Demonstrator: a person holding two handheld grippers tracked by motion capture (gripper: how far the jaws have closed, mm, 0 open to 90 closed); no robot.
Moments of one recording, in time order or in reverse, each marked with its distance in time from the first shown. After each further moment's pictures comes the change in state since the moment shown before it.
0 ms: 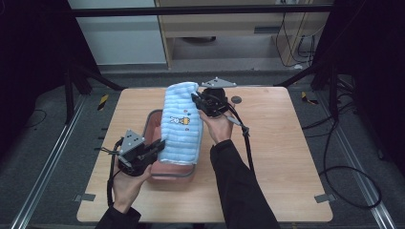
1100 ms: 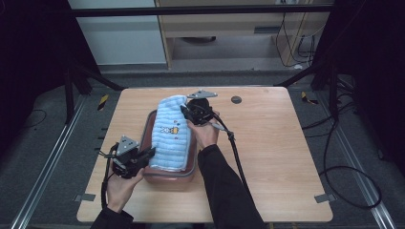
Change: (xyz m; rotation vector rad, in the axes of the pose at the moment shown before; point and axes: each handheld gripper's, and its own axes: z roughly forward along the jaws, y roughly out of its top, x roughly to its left) left arm 0.030 -0.035 0.014 0.135 0.056 -0.028; right arm 0.016 -0.039 0.053 0.093 0.029 0.008
